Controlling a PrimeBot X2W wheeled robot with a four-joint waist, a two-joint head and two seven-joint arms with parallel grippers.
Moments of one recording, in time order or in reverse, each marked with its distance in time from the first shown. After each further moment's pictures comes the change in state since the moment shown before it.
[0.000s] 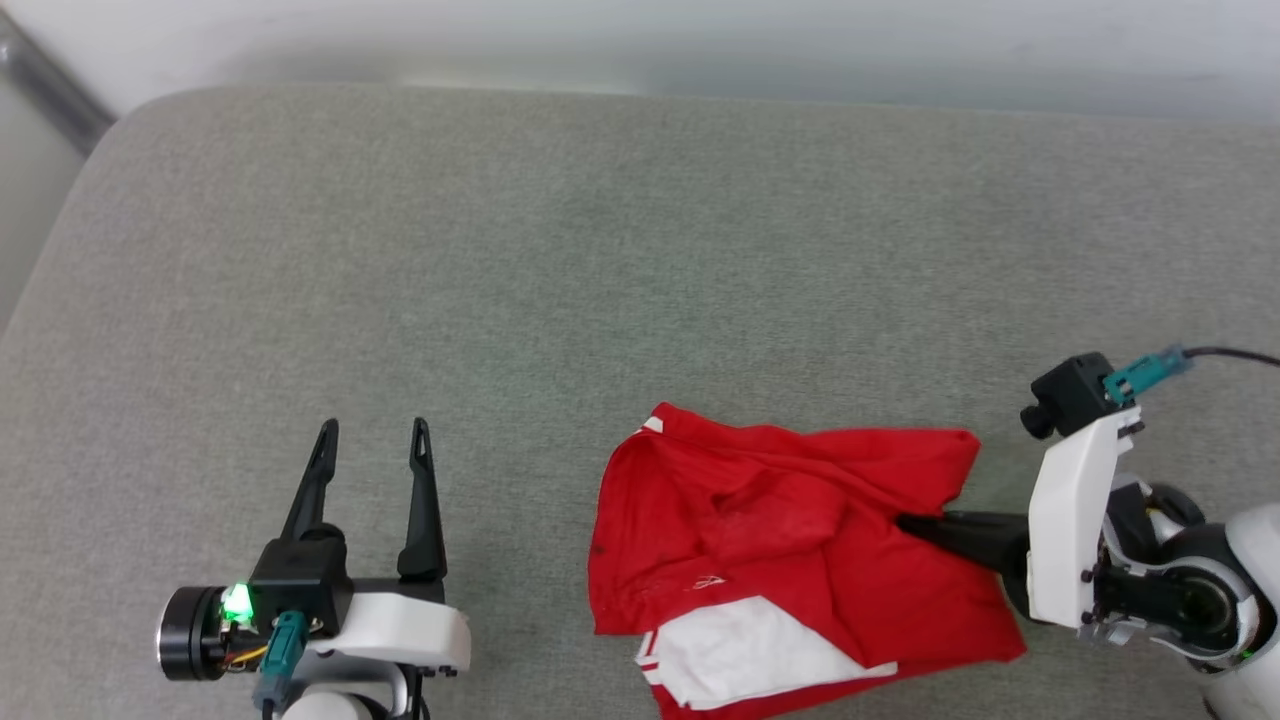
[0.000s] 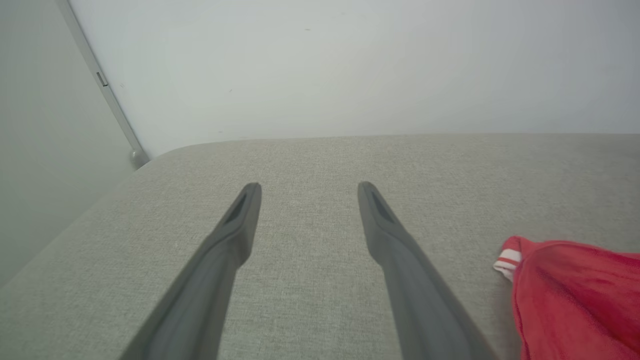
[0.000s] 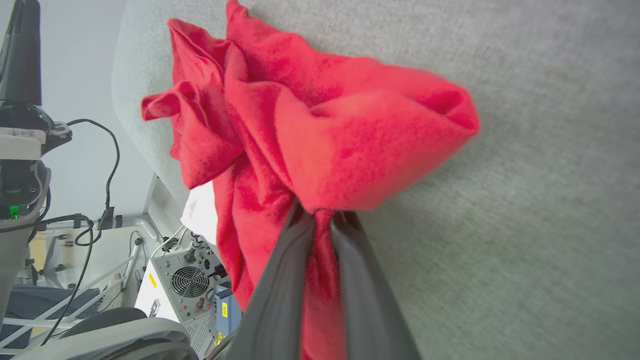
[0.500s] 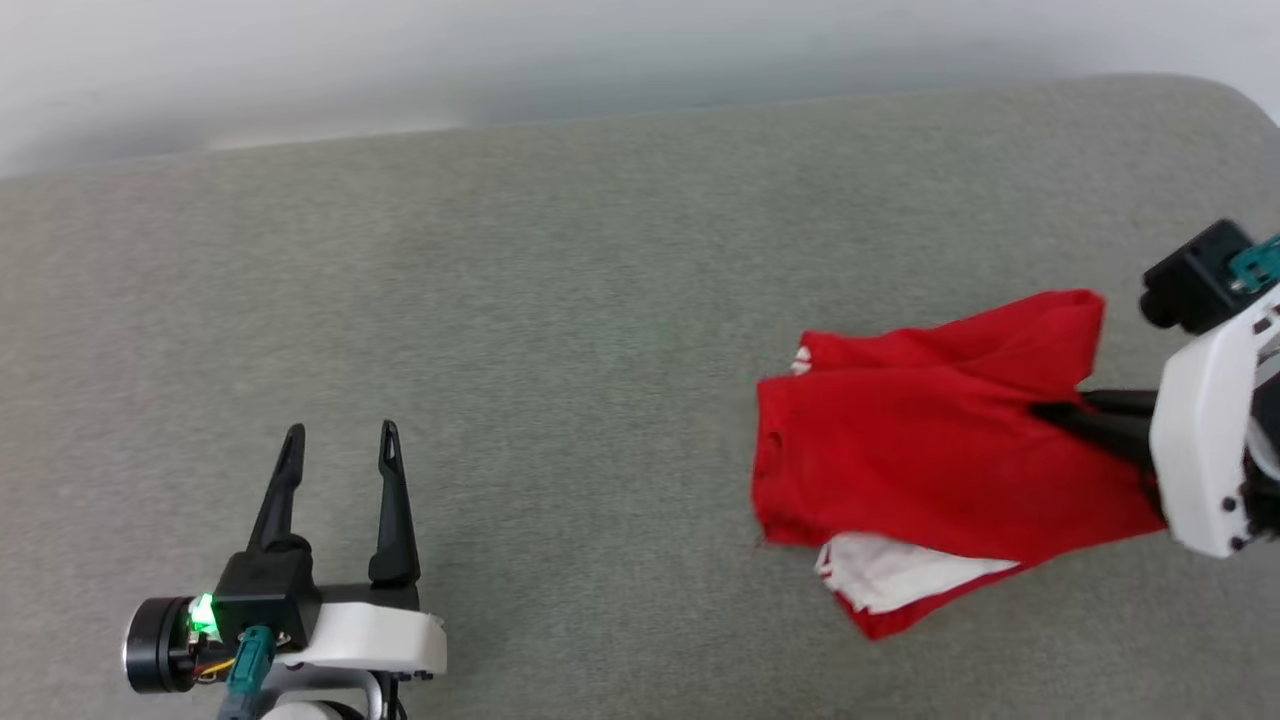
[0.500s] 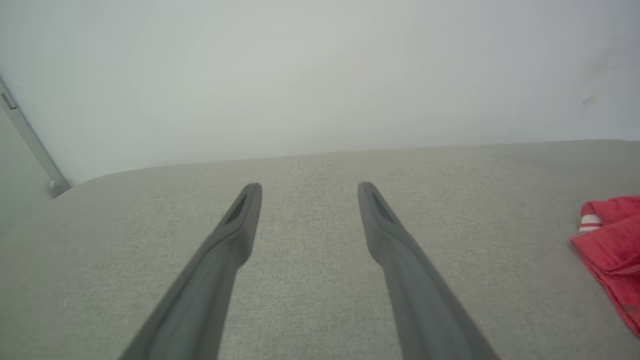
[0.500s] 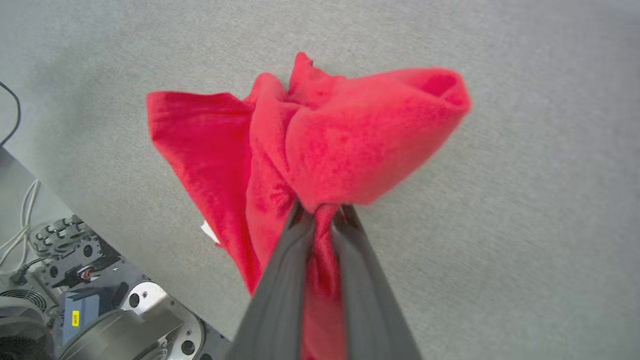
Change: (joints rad) left arm 0.041 0.000 0.044 -0.049 0.002 -0.008 -0.001; right arm -0.182 -0.287 0.079 -0.213 -0.102 0.000 0.023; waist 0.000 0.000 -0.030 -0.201
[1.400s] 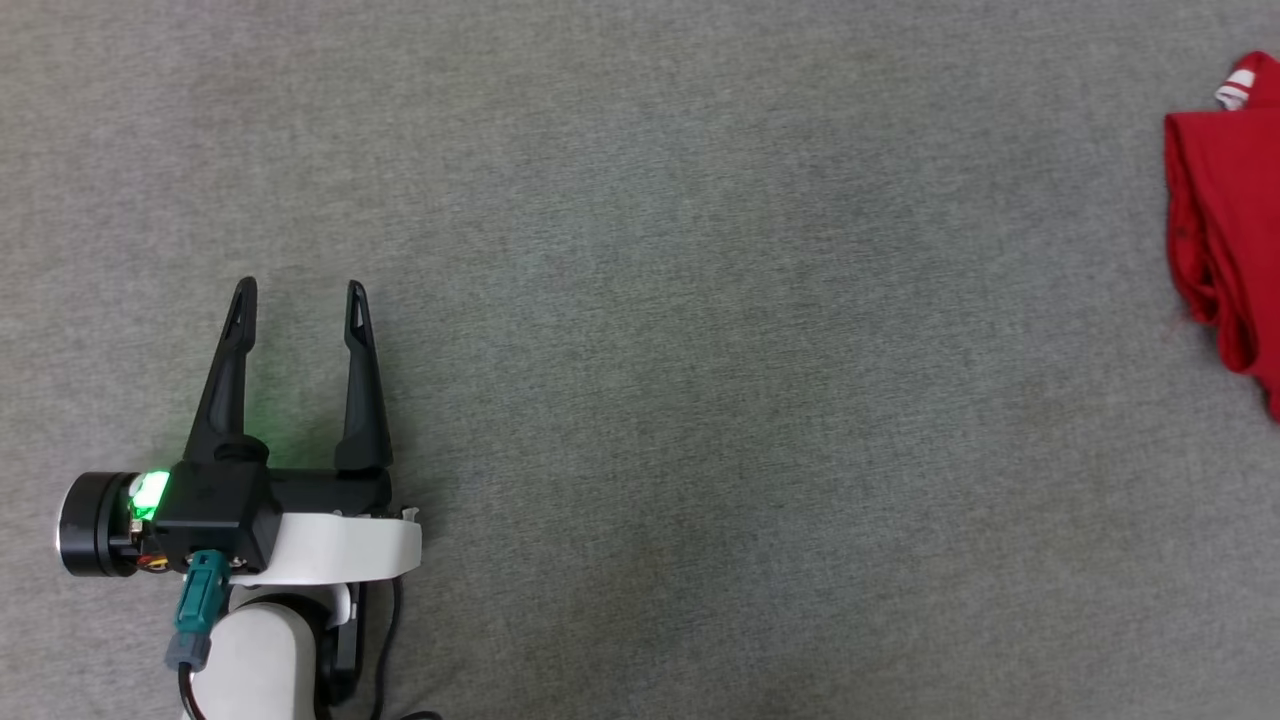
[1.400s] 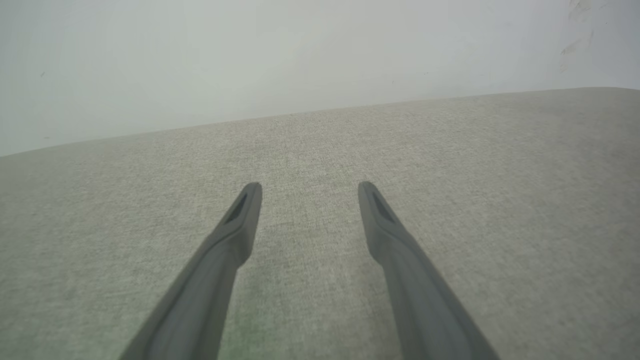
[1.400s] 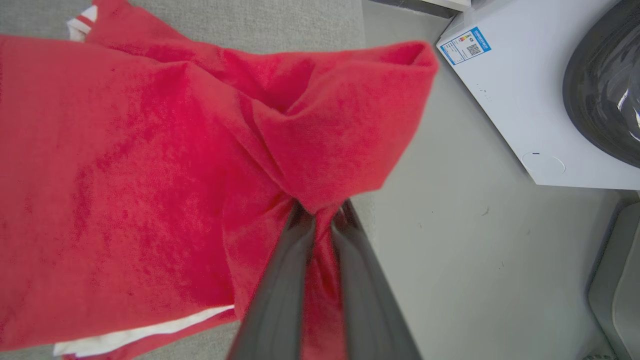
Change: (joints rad) left arm -0.153 0.048 -0.003 -0.108 0.029 -0.024 0.000; right arm -0.163 -0.139 -0.268 0.557 -0.357 0.000 -0.265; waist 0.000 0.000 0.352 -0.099
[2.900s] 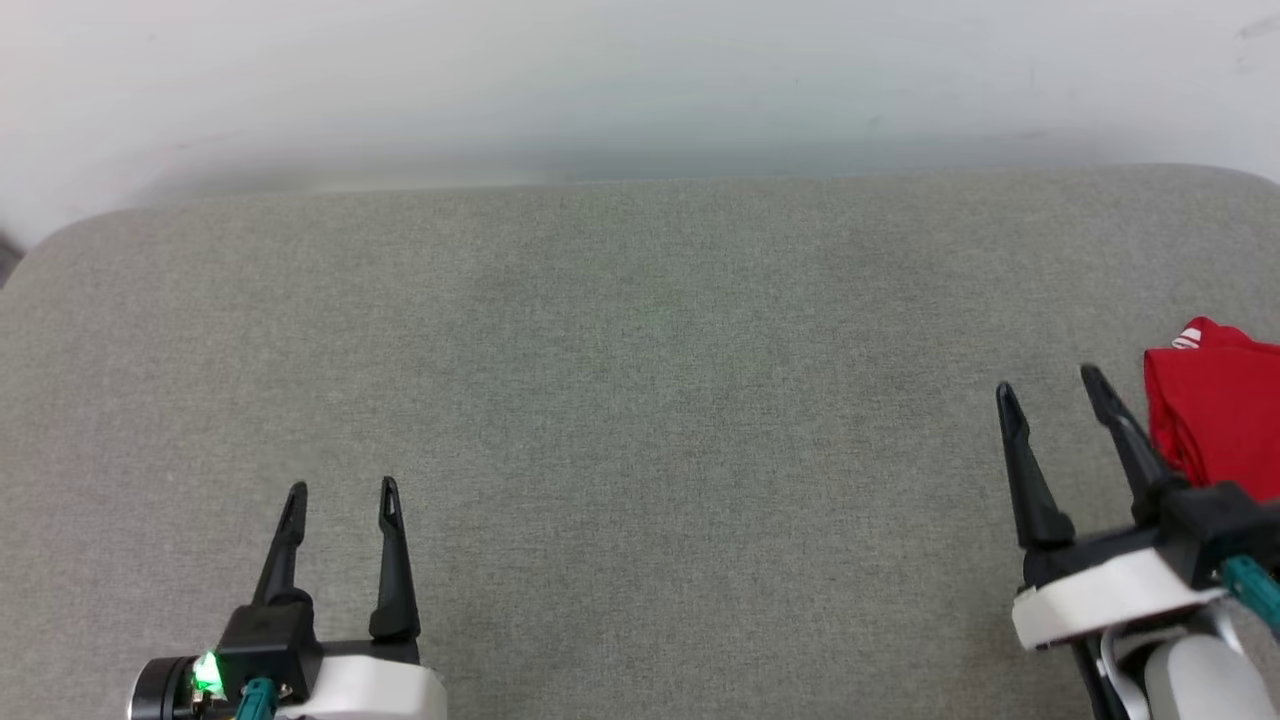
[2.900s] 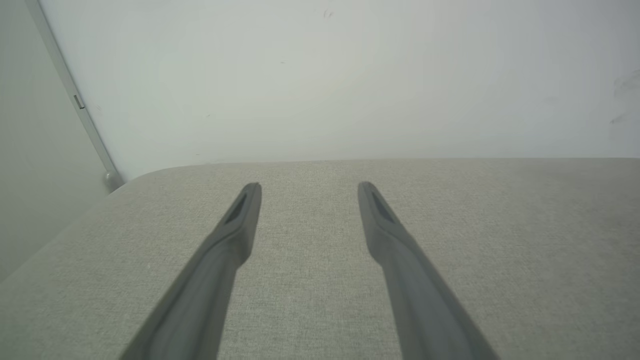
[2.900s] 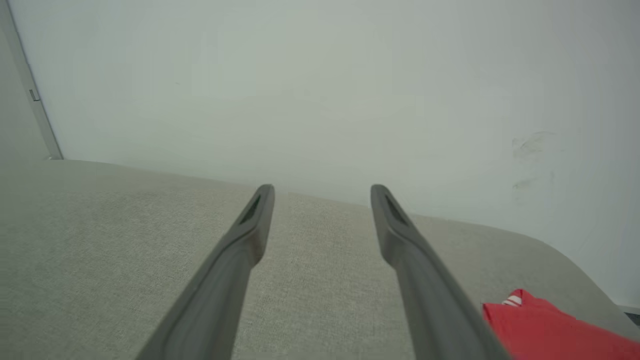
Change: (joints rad) left arm 0.235 -0.047 -0.001 0.084 -0.047 0.036 0.000; right arm 0.570 0.786 -0.223 -0.351 -0.577 0.000 -0.804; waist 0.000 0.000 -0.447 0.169
